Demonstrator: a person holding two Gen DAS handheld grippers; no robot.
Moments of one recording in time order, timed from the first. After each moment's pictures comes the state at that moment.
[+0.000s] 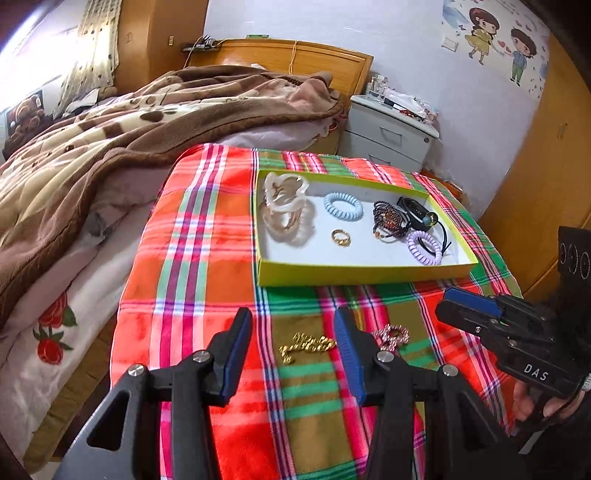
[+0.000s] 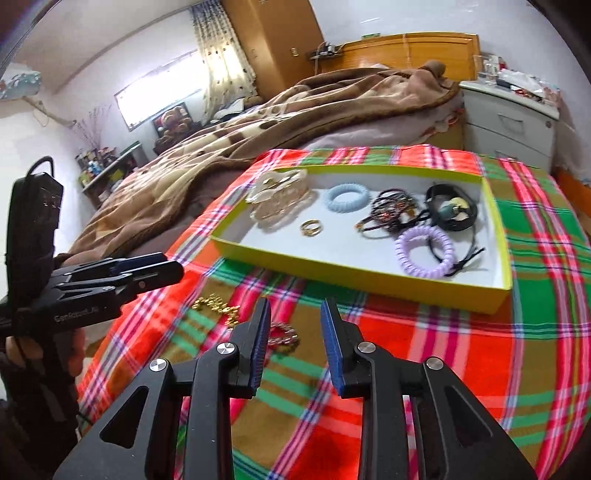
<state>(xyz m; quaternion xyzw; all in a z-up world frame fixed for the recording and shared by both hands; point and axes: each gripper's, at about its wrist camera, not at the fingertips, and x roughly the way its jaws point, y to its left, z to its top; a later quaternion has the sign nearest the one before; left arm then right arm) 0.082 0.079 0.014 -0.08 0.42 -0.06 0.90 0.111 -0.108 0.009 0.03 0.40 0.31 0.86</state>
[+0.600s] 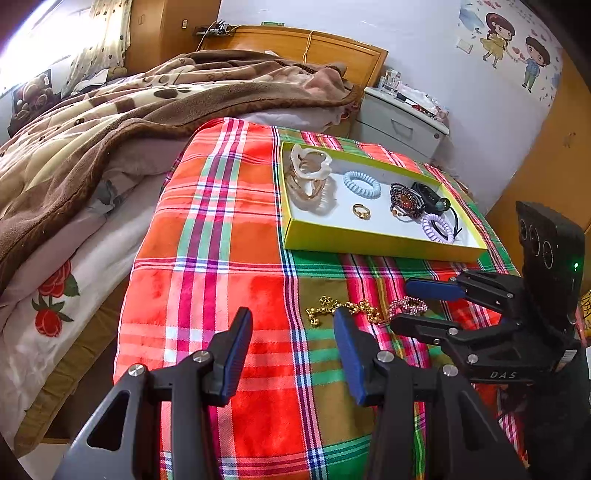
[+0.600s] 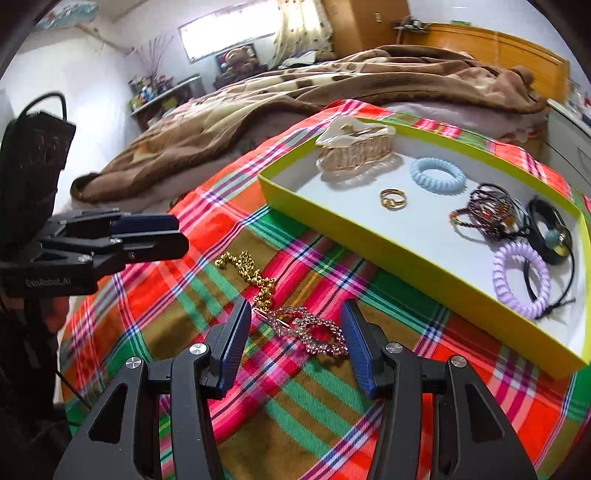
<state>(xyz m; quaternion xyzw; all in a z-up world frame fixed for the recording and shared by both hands) 0.068 0.098 -0.003 -0.10 0.44 -0.05 0.89 0.124 -0.055 -0.022 -0.09 0.43 0.42 0.79</state>
